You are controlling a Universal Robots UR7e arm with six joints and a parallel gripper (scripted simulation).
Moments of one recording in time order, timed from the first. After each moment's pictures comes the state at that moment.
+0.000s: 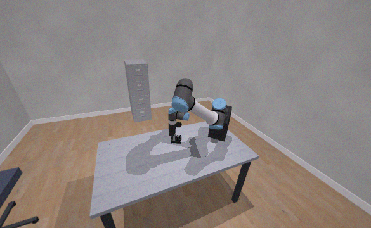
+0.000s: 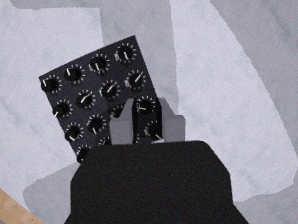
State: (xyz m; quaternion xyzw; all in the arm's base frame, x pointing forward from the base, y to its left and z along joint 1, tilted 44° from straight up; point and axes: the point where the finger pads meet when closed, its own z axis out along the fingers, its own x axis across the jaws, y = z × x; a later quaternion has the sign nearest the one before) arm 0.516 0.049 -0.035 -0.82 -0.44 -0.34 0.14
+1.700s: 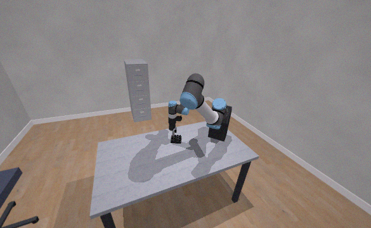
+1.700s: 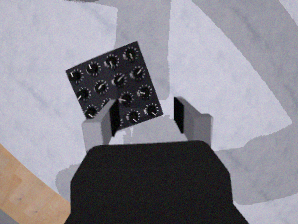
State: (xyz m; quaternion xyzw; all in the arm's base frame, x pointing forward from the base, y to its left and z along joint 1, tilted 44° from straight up) arm 0.487 0.011 0.015 -0.82 -0.44 -0.35 0.14
